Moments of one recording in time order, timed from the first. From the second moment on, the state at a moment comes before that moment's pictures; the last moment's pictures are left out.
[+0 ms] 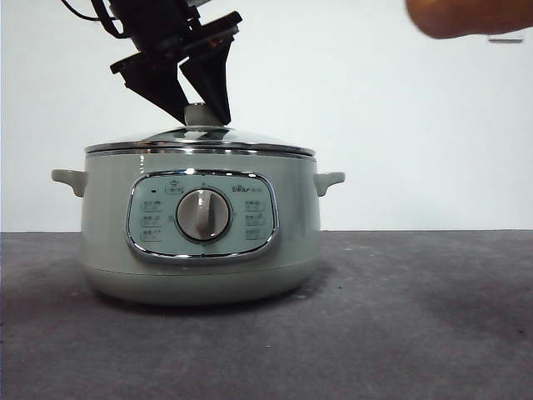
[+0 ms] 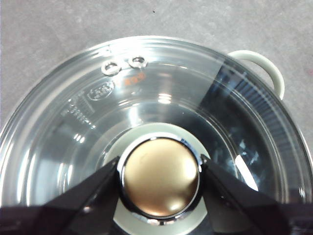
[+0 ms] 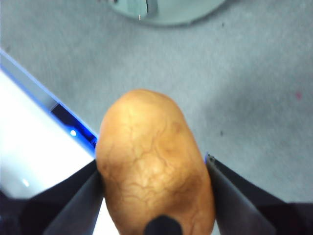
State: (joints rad) left arm -0.51 1.64 1.51 -0.71 0.05 0.04; right arm 0.89 1.16 1.32 -1.30 0.08 0.09
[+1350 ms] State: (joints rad) left arm -0.03 1.61 1.73 -0.84 0.03 0.10; right arm 0.77 2.27 2.26 -1.20 -0.01 0.02
